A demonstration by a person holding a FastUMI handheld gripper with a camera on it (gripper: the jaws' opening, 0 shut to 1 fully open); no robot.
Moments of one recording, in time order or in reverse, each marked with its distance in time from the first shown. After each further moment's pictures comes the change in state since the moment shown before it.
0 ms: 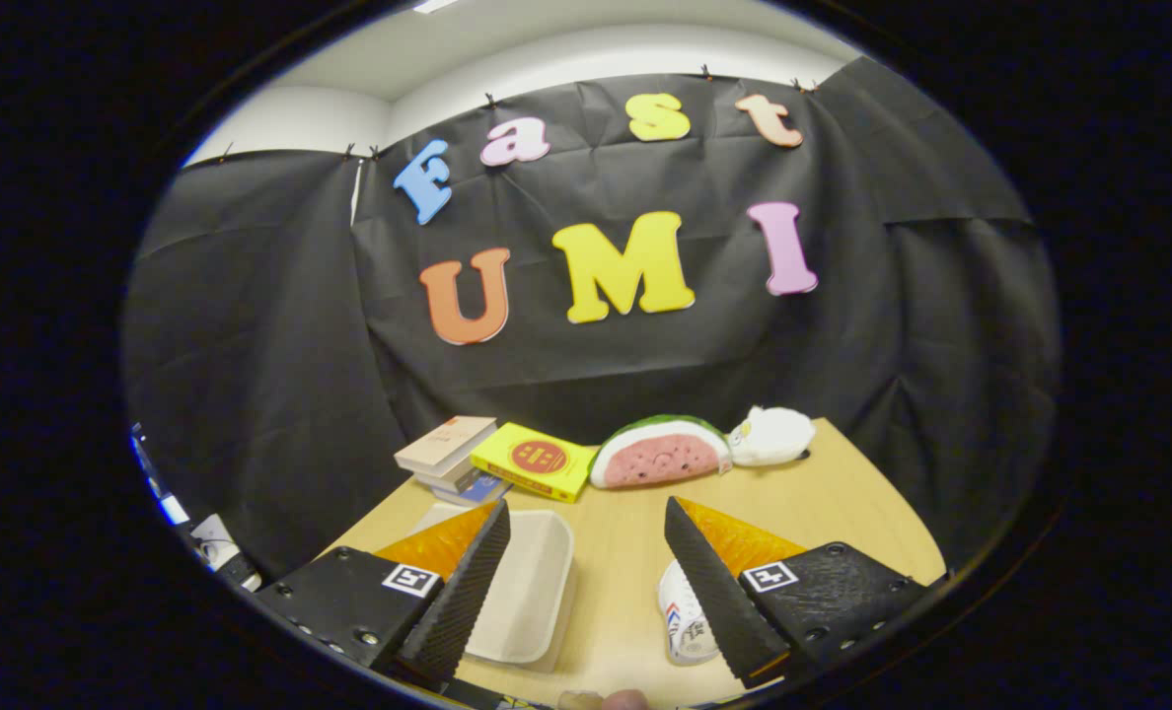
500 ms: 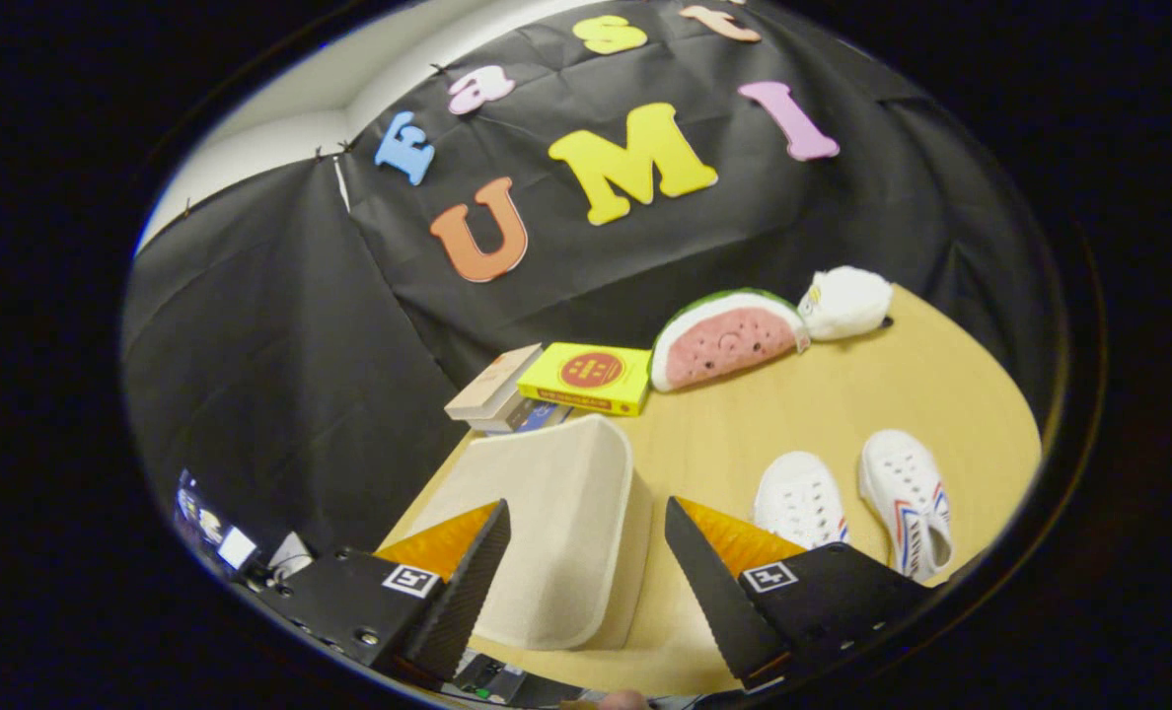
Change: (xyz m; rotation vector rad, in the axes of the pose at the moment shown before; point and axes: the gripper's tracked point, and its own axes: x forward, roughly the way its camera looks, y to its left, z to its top) arm 0.066 0.018 -0.100 0.256 0.267 0.199
